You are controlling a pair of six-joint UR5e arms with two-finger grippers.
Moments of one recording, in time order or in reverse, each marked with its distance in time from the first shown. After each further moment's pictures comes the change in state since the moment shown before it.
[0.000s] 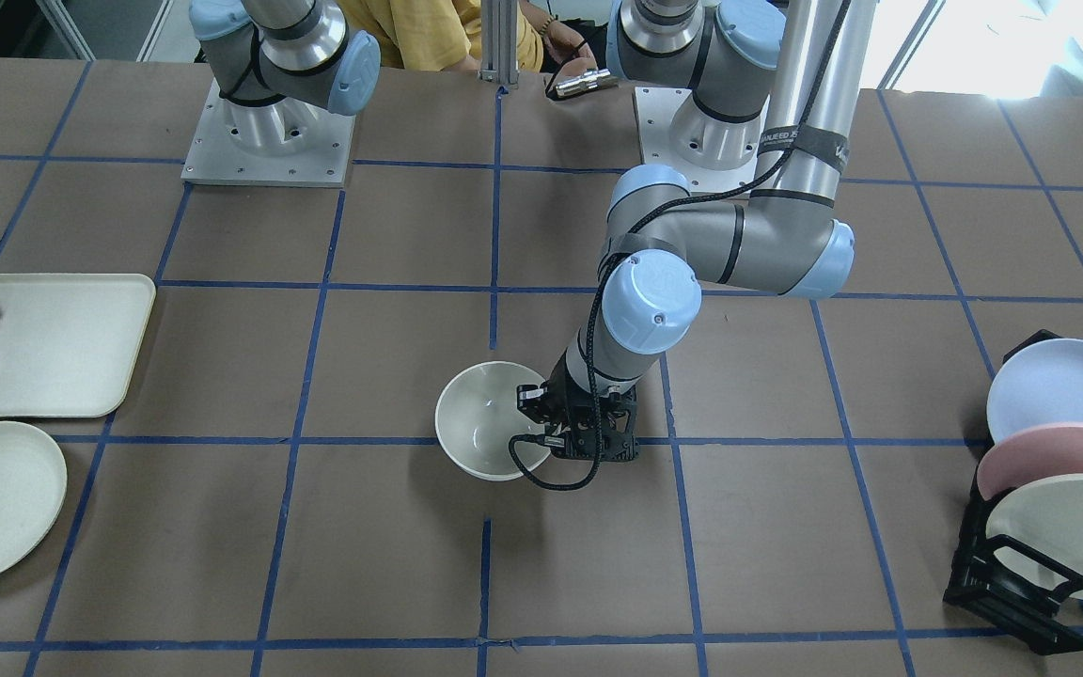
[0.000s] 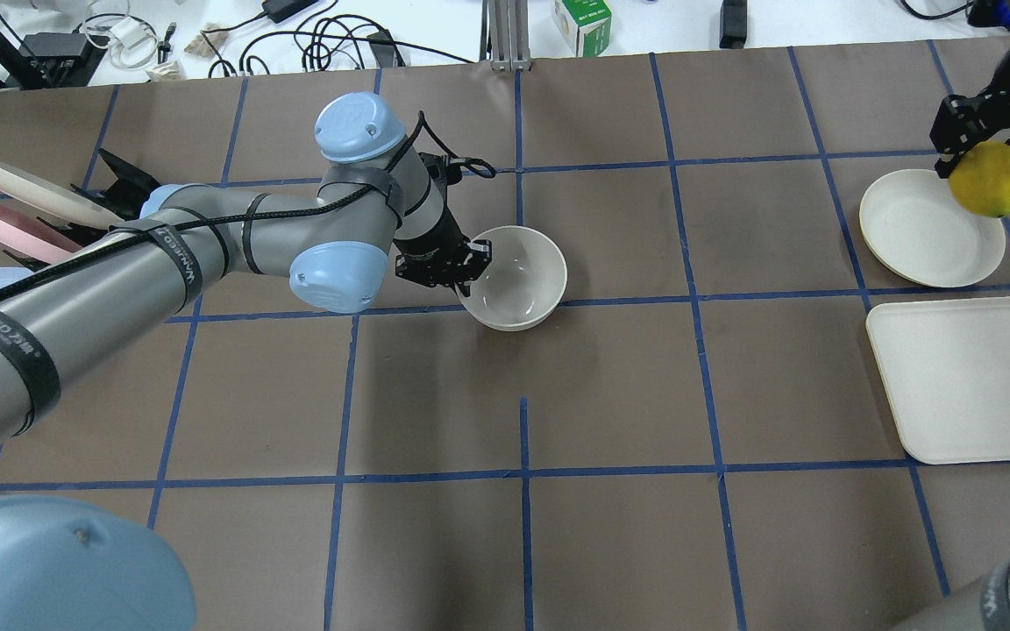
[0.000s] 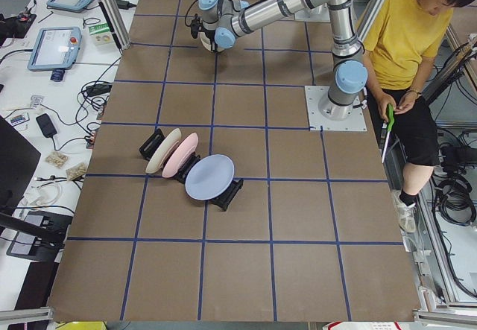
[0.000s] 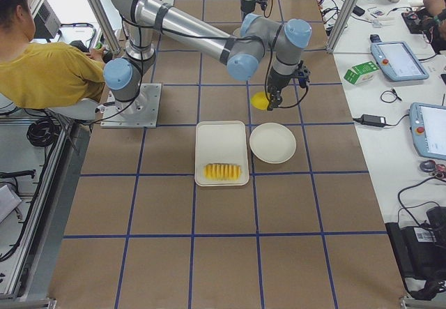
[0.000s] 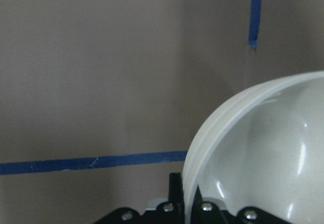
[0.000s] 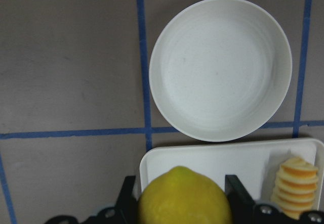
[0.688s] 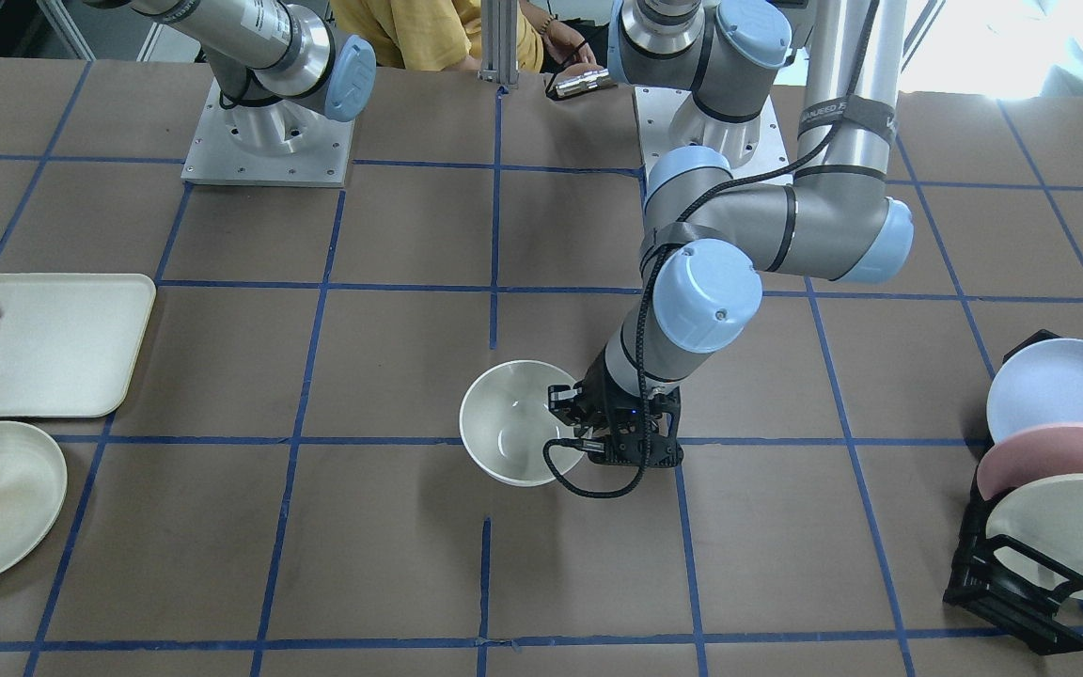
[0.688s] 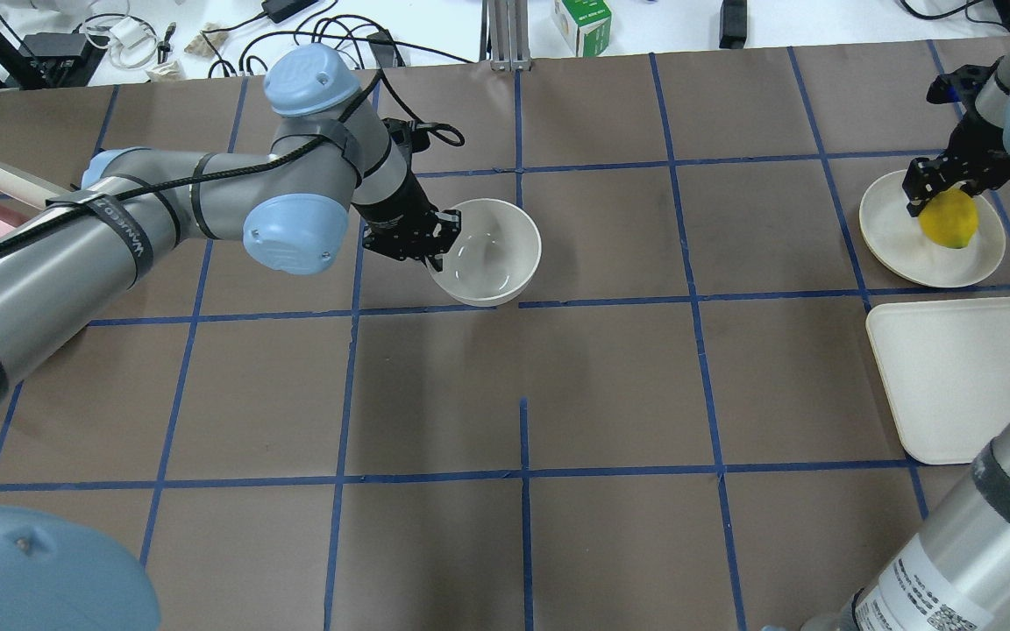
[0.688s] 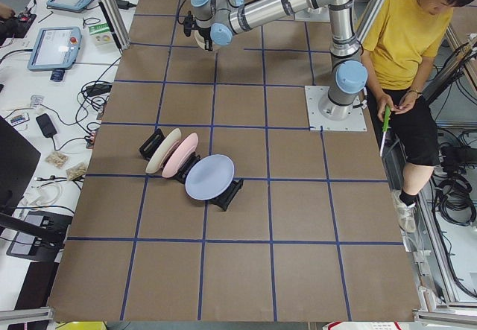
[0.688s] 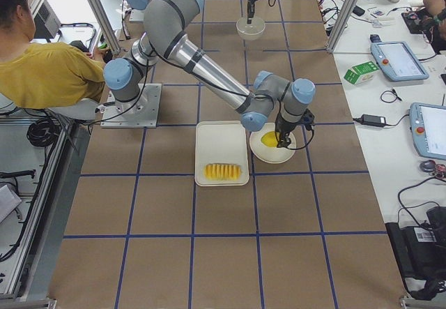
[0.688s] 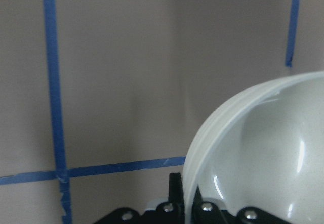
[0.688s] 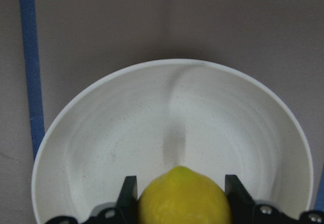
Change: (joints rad) left arm 0.041 0.036 0.060 -0.113 -0.002 0.036; right arm -0.096 0.310 0.000 -0.354 0.004 -0.196
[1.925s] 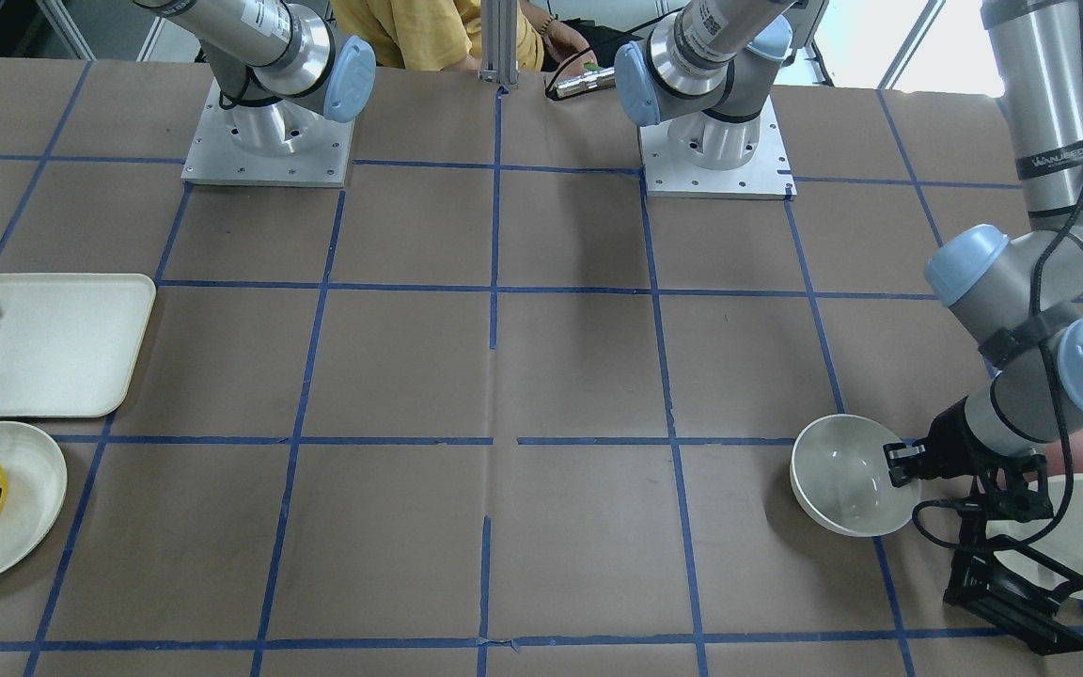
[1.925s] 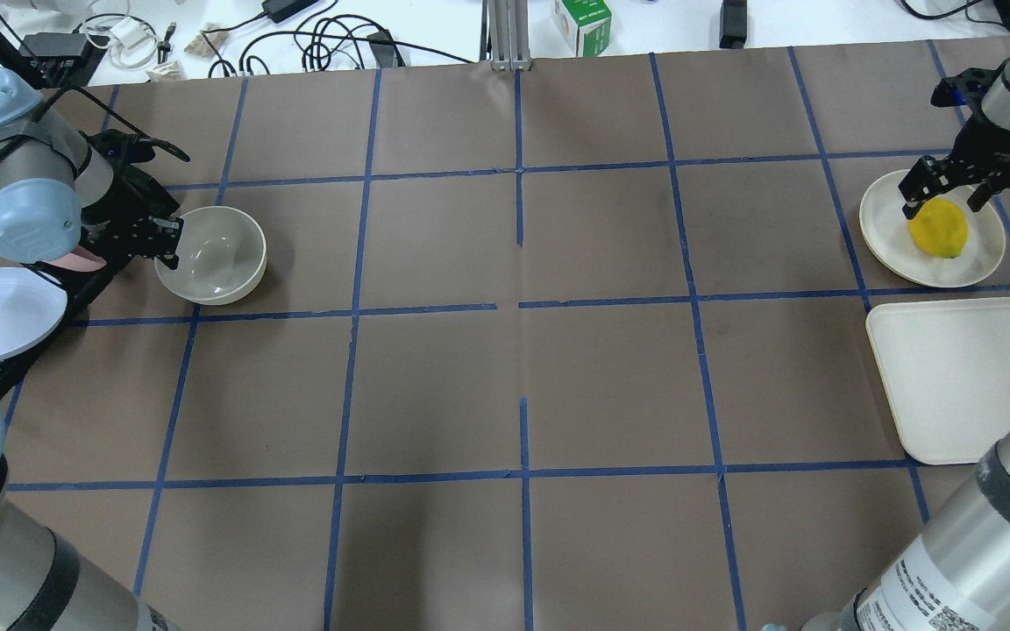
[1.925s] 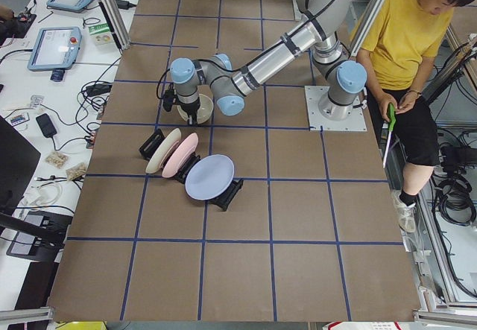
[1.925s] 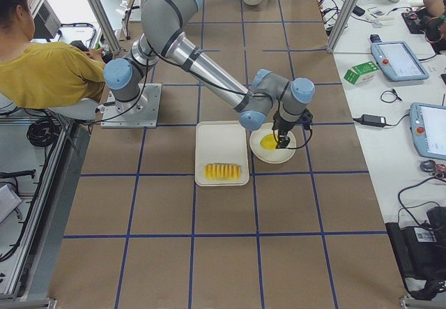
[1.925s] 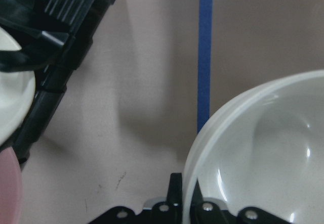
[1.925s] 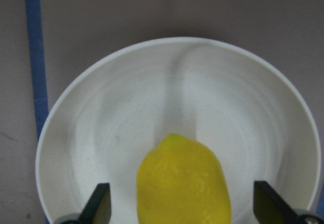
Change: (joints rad) left arm 0.563 -0.052 0.019 0.019 0.185 0.580; right arm -0.015 0.012 0.012 0.018 0.006 -0.013
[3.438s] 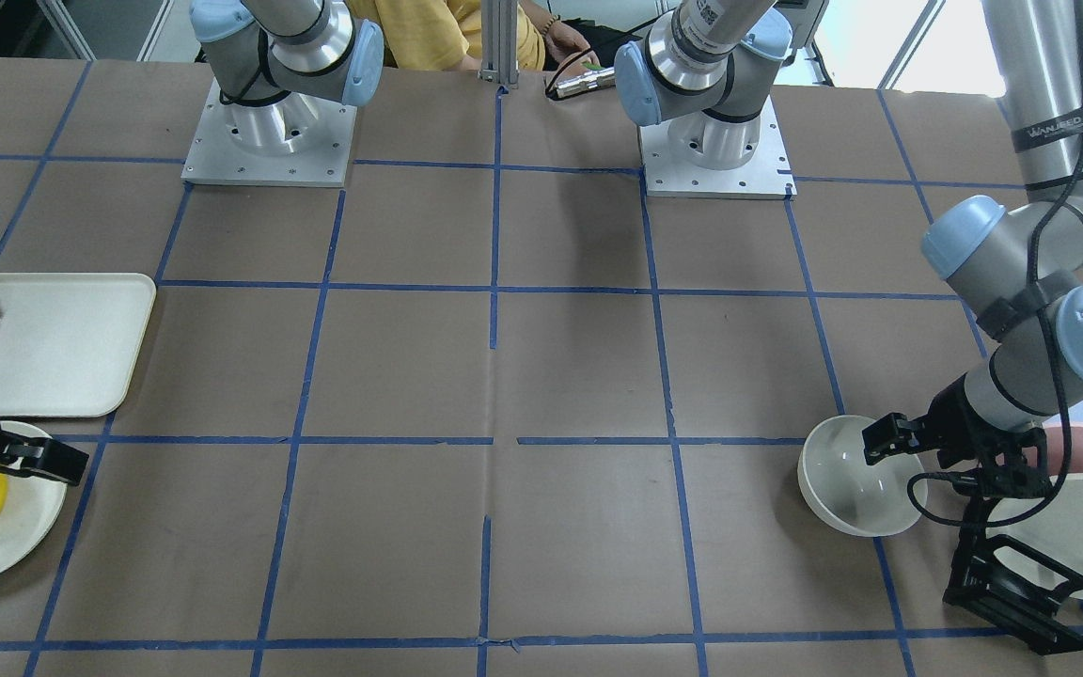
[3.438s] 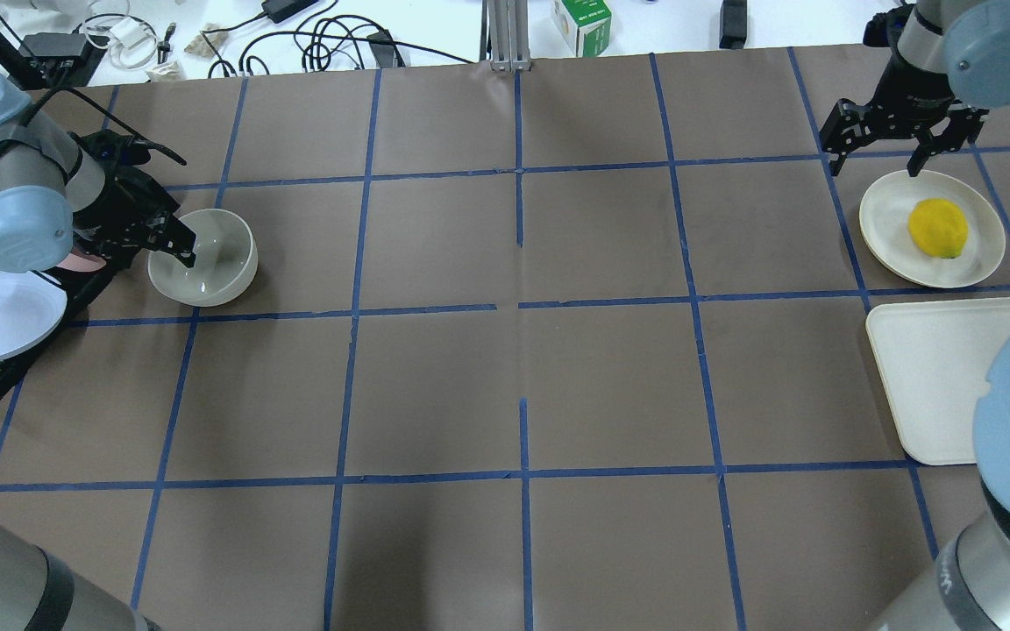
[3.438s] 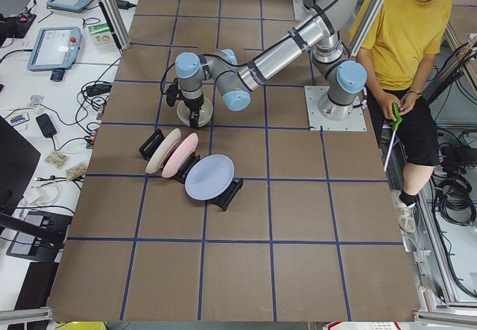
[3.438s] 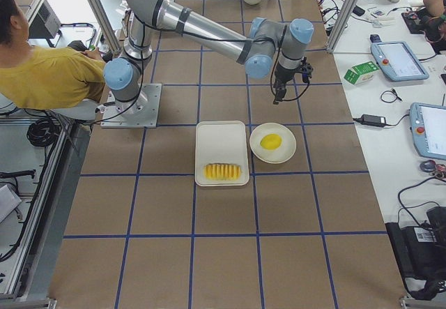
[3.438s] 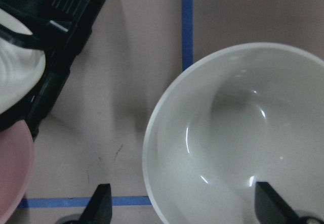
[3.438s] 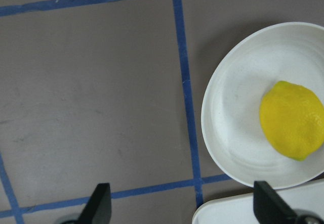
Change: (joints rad) left arm 0.011 0.033 -0.047 0.040 0.004 0.066; right arm 0.186 -0.167 0.001 0.152 -0.015 0.385
